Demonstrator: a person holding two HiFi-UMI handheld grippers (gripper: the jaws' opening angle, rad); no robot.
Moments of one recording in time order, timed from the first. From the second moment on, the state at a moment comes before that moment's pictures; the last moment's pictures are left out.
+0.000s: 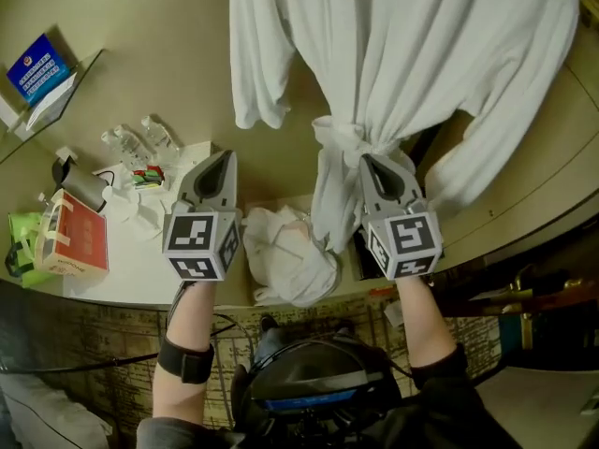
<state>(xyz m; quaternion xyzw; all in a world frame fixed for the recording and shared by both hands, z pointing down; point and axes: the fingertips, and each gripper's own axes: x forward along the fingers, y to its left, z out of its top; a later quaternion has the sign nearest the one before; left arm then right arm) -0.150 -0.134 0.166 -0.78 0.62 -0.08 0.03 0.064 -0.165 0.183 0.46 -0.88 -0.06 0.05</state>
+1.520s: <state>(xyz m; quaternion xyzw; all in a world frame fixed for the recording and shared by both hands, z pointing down) -0.168 -0.014 0.366 -0.72 0.67 -0.12 -0.13 0.050 -0.062 0.399 0.36 -0.91 0.07 0.20</state>
